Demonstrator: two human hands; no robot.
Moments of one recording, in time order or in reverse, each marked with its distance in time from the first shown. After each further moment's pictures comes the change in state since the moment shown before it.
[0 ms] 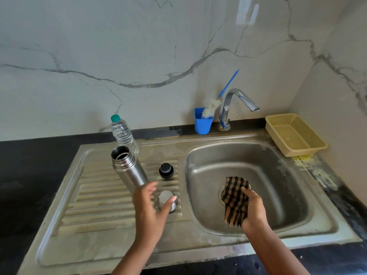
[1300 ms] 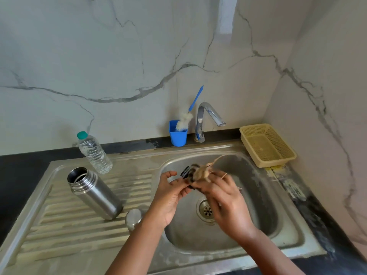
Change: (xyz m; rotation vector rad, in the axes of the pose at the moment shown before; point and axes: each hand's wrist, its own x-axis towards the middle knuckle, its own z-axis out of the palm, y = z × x) left_hand 0.067 0.115 0.113 -0.921 -0.356 -0.905; right_hand -0.053 -0.105 0.008 -0.988 -0.533 -1.655
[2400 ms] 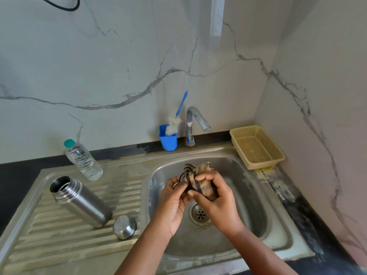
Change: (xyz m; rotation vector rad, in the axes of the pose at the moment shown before) left_hand -0.014 -0.020 0.046 -0.160 -0.137 0.031; right_hand 0.003 0.017 -0.006 0.595 0.135 0.417
